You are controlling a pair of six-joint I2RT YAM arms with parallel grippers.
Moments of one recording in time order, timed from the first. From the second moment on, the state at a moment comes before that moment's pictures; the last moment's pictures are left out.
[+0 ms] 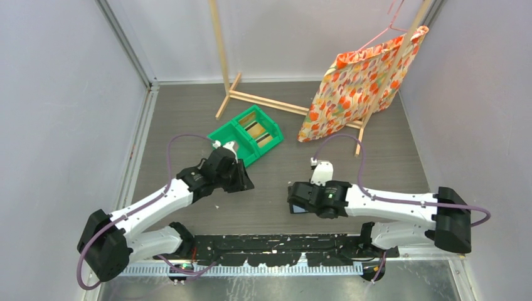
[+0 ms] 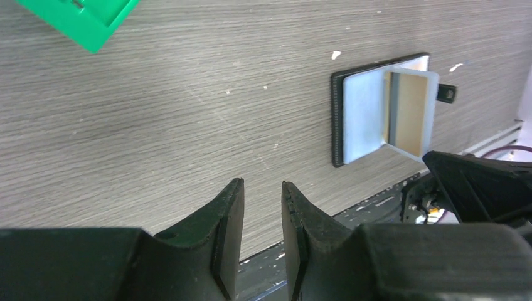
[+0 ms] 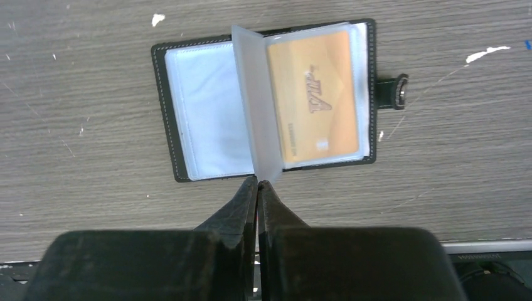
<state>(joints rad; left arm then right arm) -0.72 1.08 0.67 -0.42 0.07 -0.81 1.21 1.22 0.80 -0.92 0.58 1.21</state>
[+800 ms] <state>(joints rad) -0.93 1.51 0.95 -0.24 0.26 -0.82 0.93 1.03 0.64 -0.89 0.51 1.18</state>
